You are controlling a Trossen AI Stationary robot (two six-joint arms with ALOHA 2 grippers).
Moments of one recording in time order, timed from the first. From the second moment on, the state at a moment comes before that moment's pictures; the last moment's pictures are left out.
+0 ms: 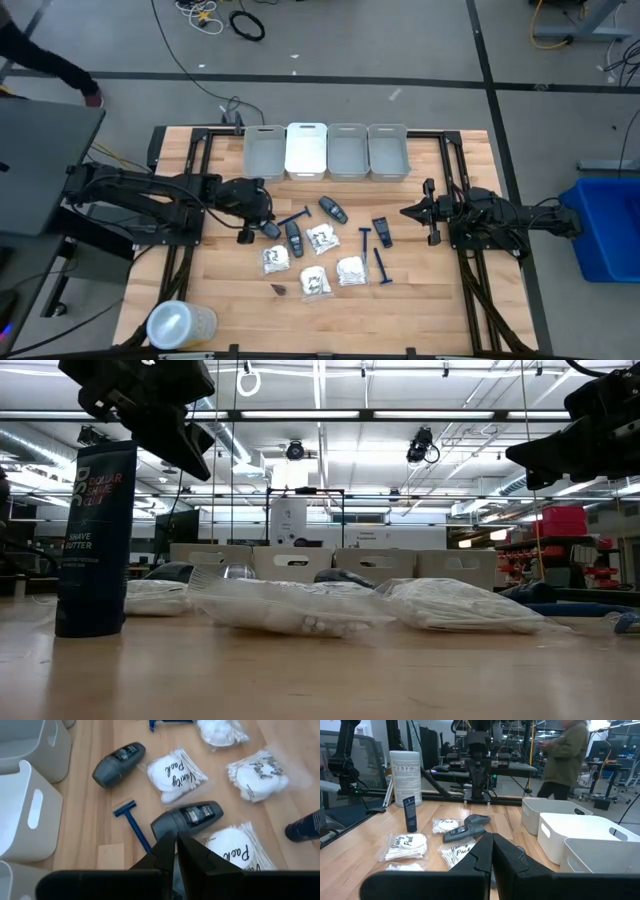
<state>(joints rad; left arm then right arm) -0.01 1.05 0.71 -0.43 -0.01 0.12 -0.03 0.04 0.01 0.02 -0.05 -0.07</state>
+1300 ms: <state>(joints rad) -0.01 1.23 0.86 -0.65 -0.04 0.17 -0.03 0.04 0.01 0.02 -0.05 -0.07</state>
